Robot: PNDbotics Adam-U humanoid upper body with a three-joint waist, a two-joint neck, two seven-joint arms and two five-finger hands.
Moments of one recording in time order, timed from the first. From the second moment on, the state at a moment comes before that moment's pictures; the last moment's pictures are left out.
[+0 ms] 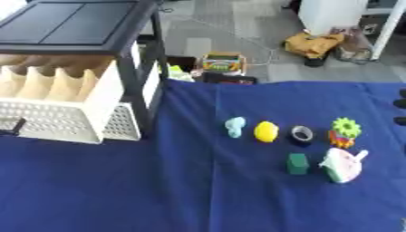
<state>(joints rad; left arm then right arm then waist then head) -0.85 1.01 -0.27 -1.56 -0.38 0.00 -0.91 -0.25 -0.47 -0.17 -1.98 0.20 0.01 -0.52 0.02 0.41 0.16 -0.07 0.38</state>
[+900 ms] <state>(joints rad) -0.84 1.01 -0.26 -1.60 -0.35 0.01 -0.91 -0.25 -0.47 -0.17 -1.98 0.20 0.01 -0.52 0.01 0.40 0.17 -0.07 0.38</state>
